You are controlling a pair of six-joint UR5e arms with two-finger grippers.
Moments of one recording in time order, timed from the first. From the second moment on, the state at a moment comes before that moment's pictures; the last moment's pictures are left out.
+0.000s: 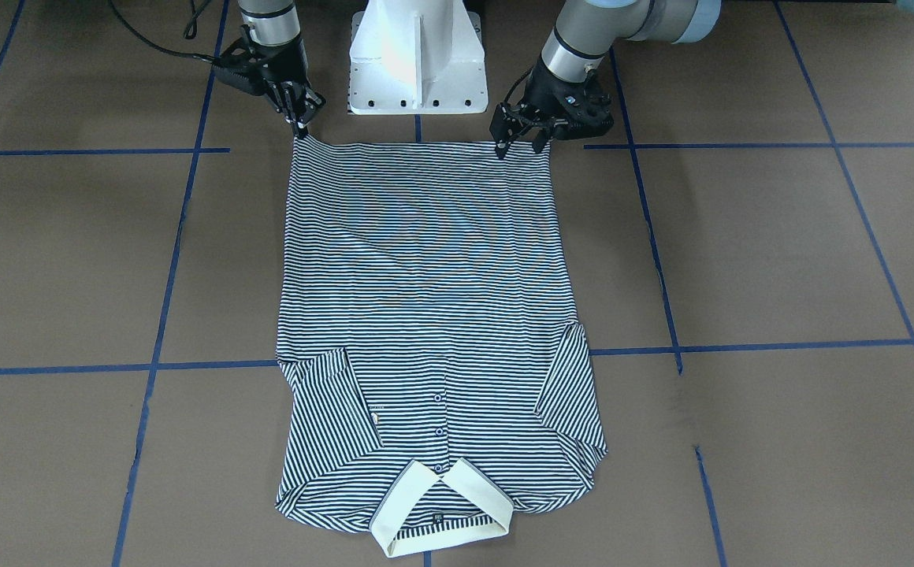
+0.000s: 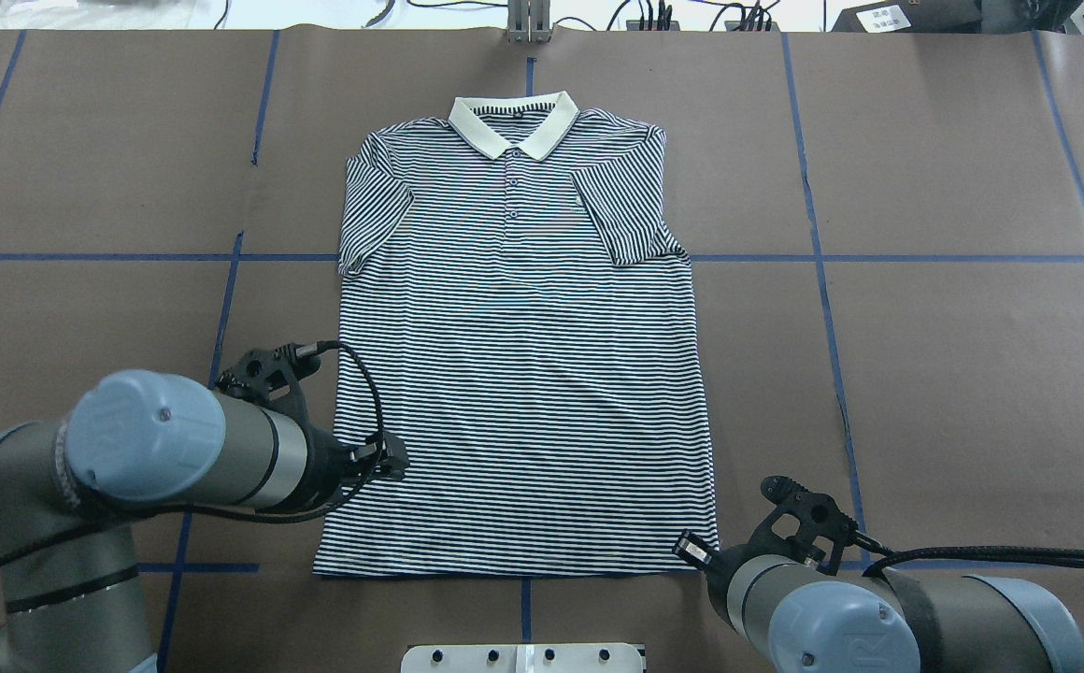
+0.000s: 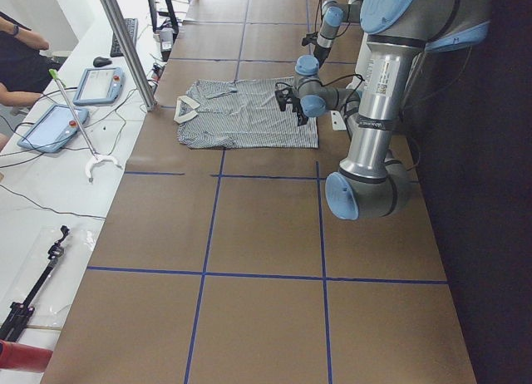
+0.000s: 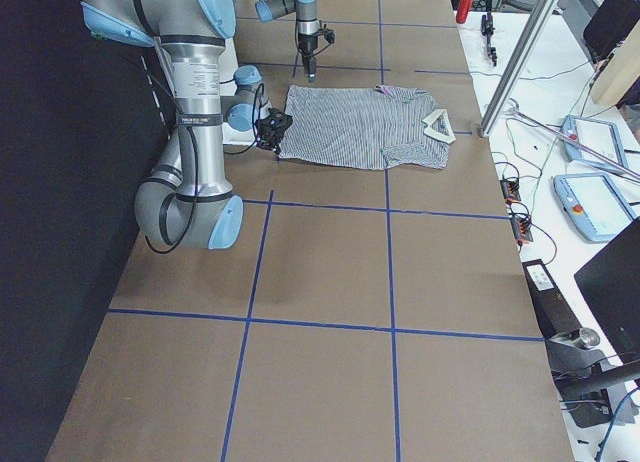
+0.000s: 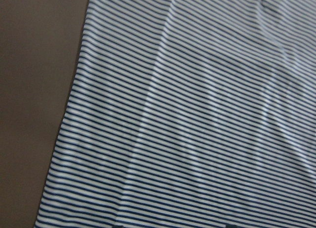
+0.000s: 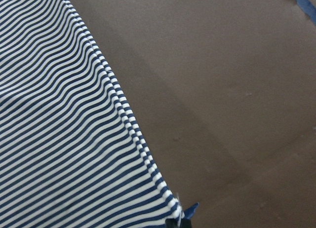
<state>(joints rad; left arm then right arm) -0.33 -1.83 -2.05 -1.83 -1.79 -1.75 0.06 -1.42 2.15 -1.51 1.41 2.13</state>
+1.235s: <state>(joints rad) -0.17 -1.71 -2.05 -1.82 -1.69 -1.88 0.06 -1.42 2.15 -1.54 1.41 2.12</state>
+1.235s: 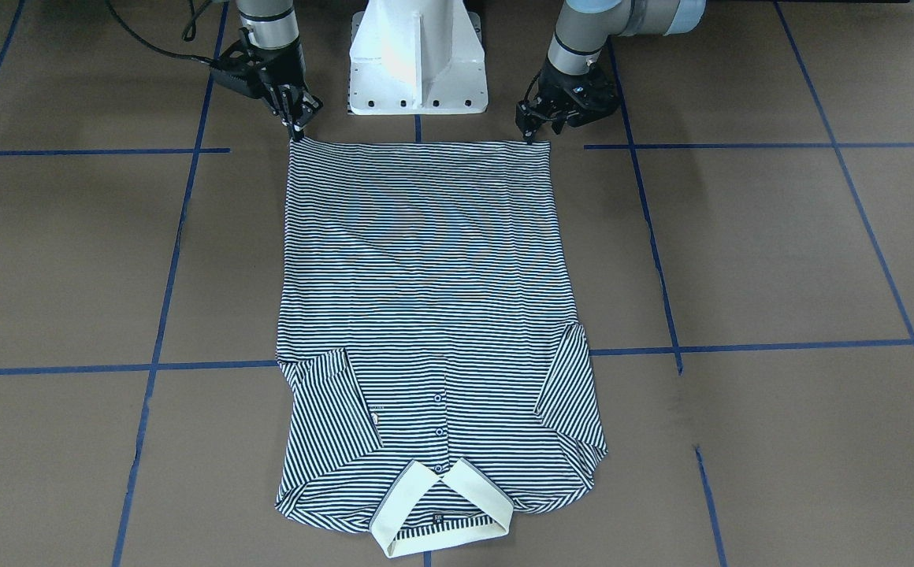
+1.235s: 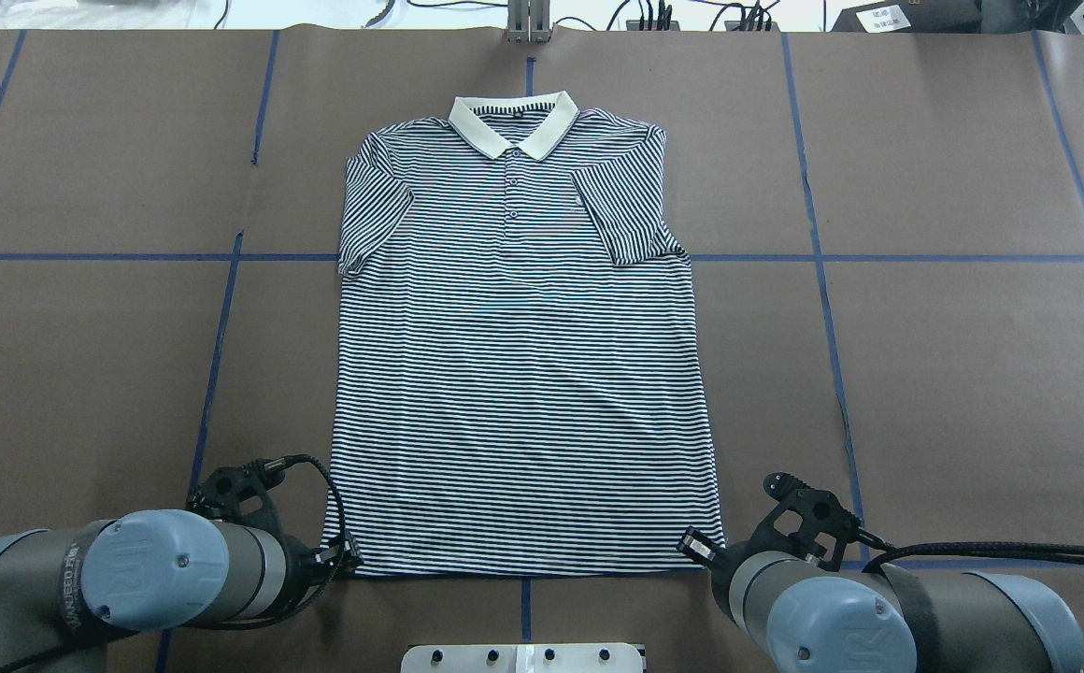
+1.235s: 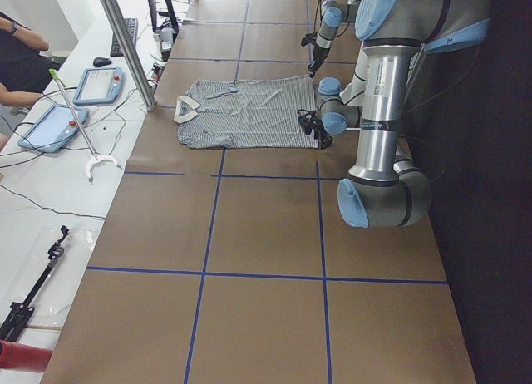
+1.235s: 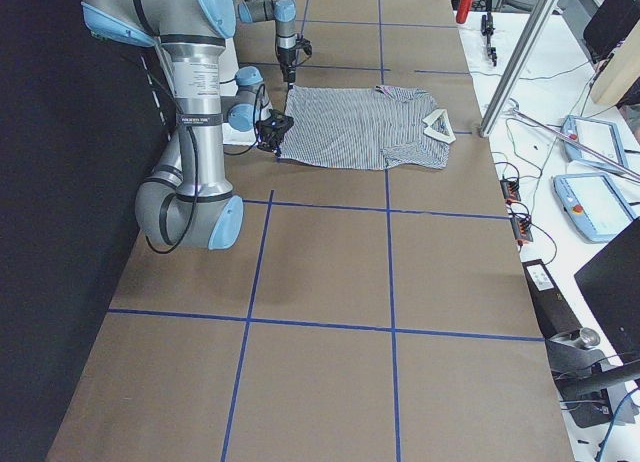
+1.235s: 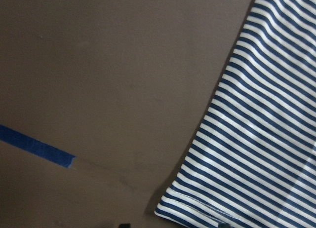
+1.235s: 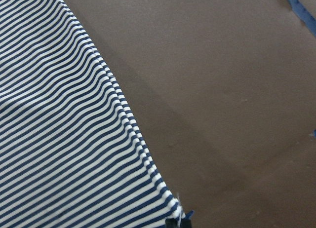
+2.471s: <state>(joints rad) -0.17 -1.71 -2.04 -1.82 -1.64 -1.88 0.07 -1.43 2.15 -1.54 1.41 2.12</state>
